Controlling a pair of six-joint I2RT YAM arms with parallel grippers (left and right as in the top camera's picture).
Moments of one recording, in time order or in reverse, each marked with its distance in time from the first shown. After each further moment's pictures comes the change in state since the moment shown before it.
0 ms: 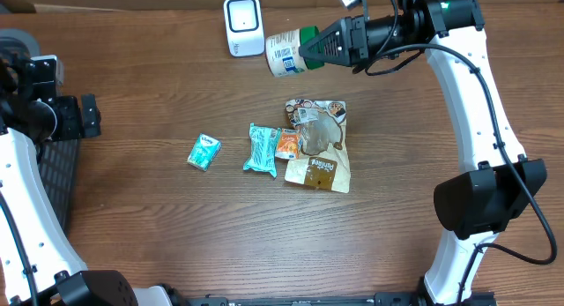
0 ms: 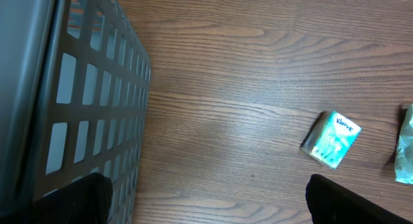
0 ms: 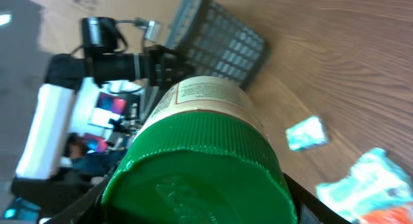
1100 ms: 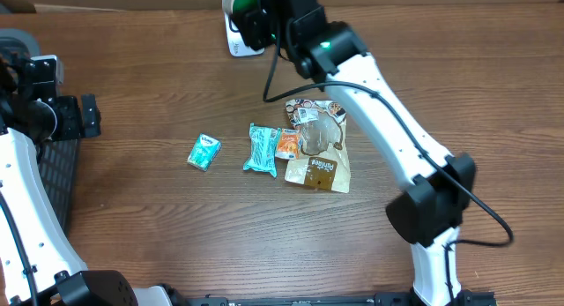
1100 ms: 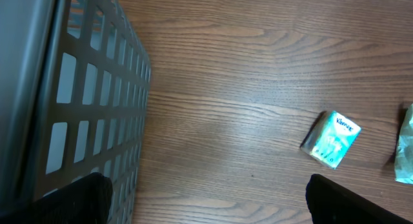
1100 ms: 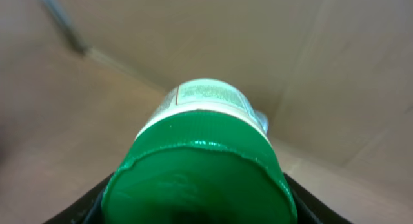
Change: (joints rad) left arm 0.000 0.000 0.000 0.000 0.000 0.000; right arm 0.395 0.108 0.000 0.776 1.357 0.124
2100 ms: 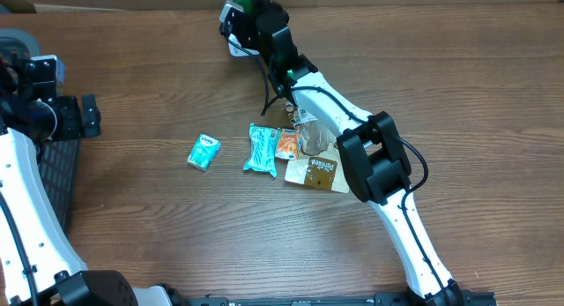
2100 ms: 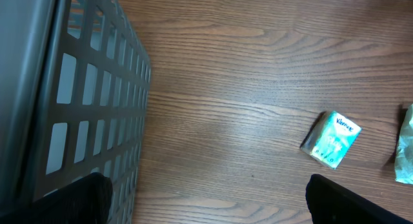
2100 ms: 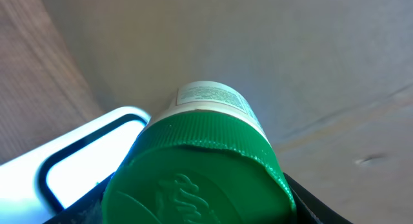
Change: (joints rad) left arm 0.000 0.000 0.000 0.000 0.000 0.000; right arm -0.034 0.467 -0.001 0.765 0.113 -0.959
